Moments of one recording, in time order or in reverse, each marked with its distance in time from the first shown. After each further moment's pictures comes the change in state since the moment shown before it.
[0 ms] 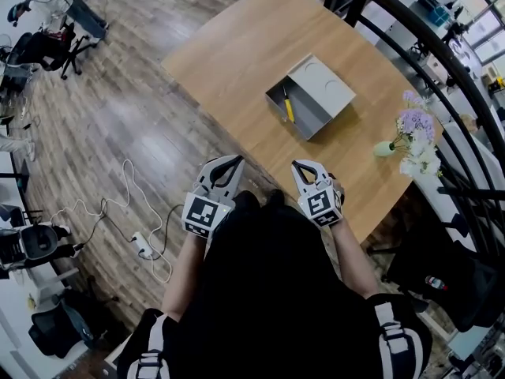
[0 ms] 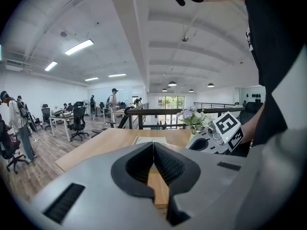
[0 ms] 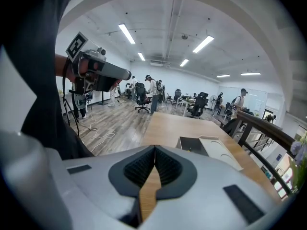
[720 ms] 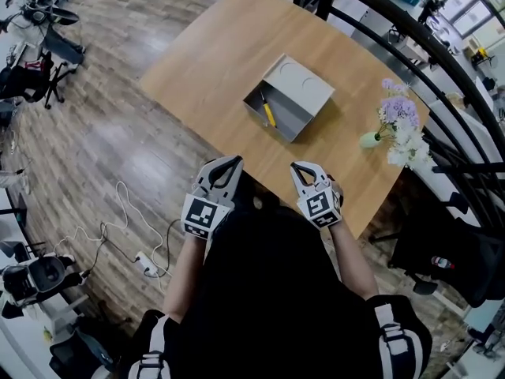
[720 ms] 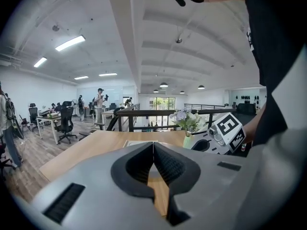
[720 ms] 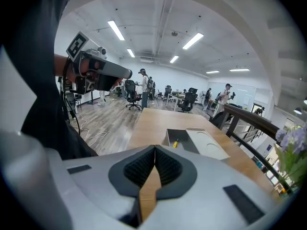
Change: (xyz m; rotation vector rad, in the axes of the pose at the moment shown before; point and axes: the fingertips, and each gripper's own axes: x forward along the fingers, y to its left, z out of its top) left arm 0.045 -0.009 0.015 0.021 -0.016 -0.124; right arm -0.018 -0.030 -0.020 0.069 0.052 -0.103
